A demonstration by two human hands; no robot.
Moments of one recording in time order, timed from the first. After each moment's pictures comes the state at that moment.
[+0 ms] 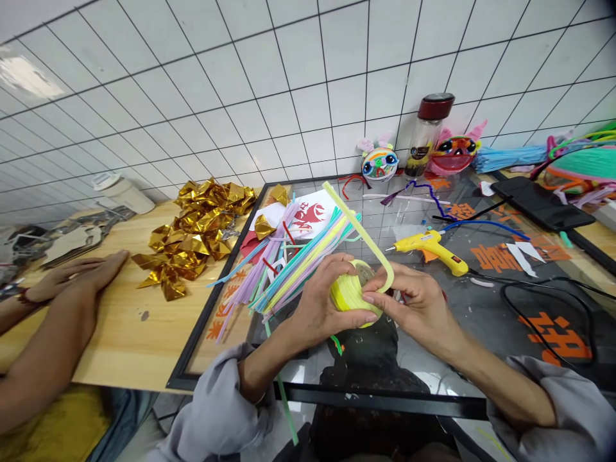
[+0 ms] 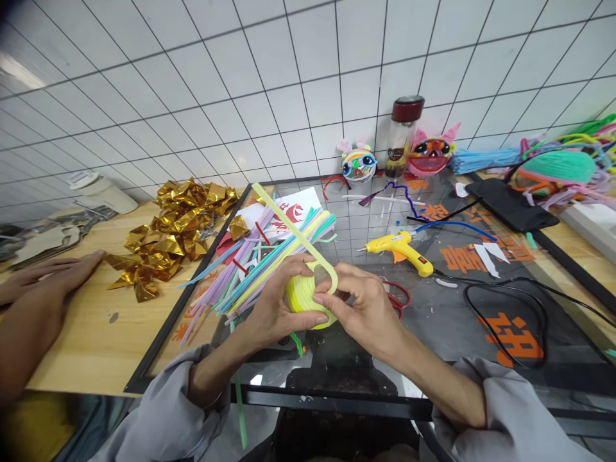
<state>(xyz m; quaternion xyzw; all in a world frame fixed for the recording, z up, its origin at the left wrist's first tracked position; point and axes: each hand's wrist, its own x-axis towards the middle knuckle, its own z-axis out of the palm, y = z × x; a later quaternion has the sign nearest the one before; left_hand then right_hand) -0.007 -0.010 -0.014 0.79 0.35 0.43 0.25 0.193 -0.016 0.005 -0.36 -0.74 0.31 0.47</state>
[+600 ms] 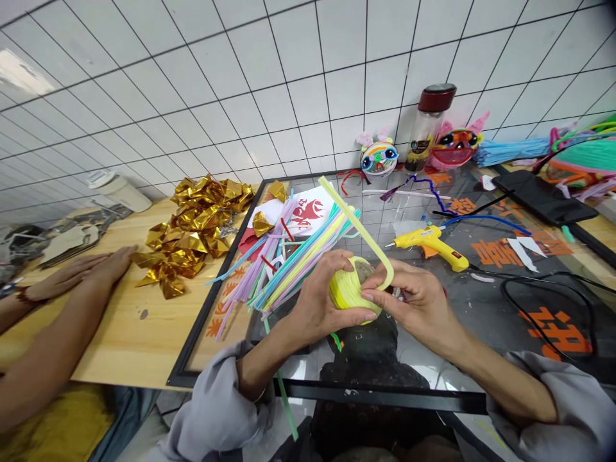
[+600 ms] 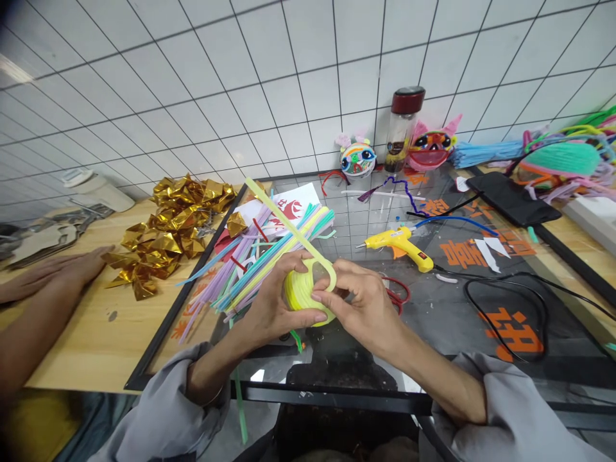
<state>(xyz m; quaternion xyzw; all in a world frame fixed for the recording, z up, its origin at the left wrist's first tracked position) -0.009 -0.010 -0.014 0.80 0.33 0.43 0.24 0.193 -0.017 0.006 -0.36 -0.74 0.32 0.47</state>
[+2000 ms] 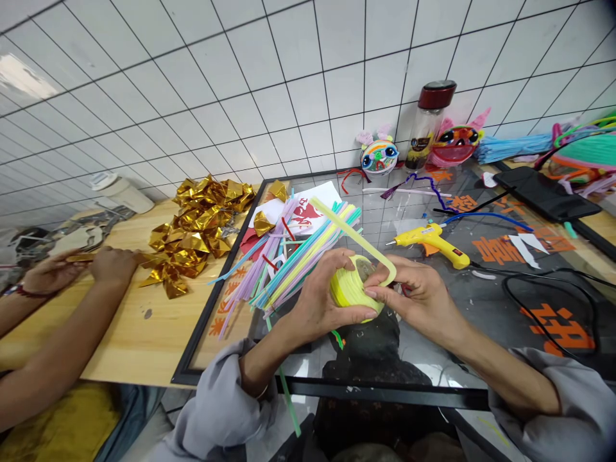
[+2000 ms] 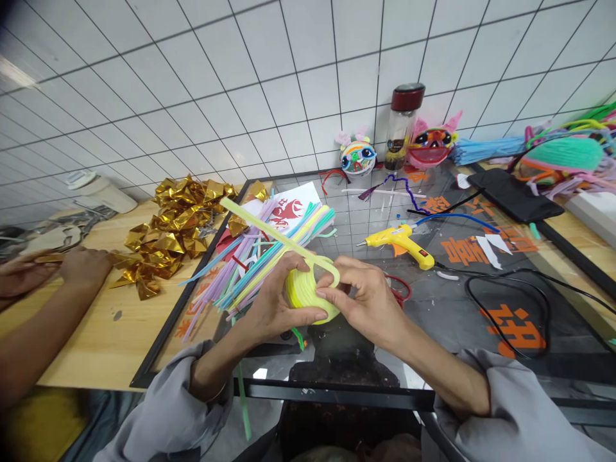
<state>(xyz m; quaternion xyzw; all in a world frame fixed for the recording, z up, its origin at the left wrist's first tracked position) -0.009 -0.012 -0.008 0.79 0.36 0.41 0.26 0.196 -0.012 0.005 -0.35 -0.72 0.37 0.47</state>
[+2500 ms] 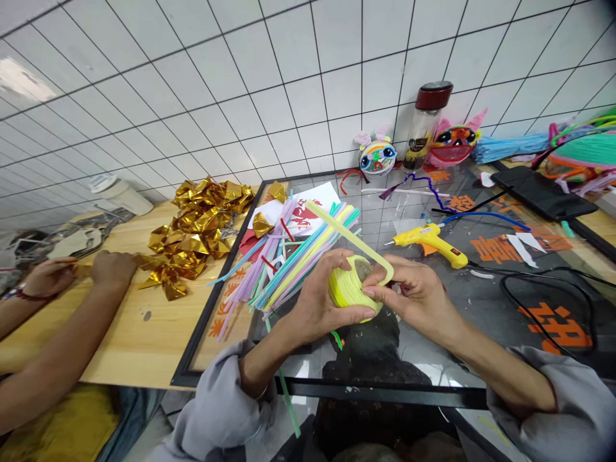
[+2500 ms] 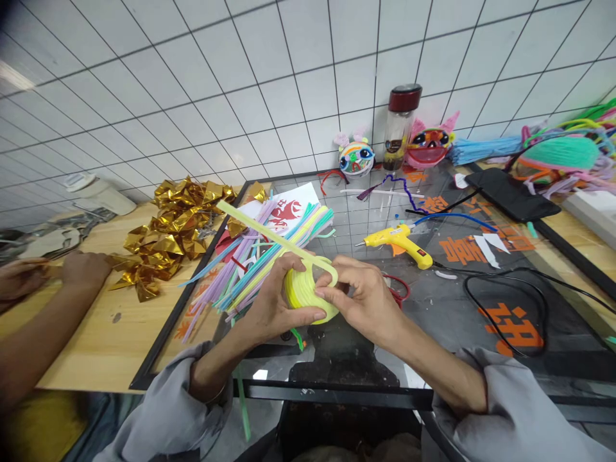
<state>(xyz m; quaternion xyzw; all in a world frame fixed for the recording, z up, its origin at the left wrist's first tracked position) -0.009 -0.013 -0.010 0.79 0.36 0.42 0.28 0.196 -0.011 0.004 -0.34 -0.73 0.36 0.47</state>
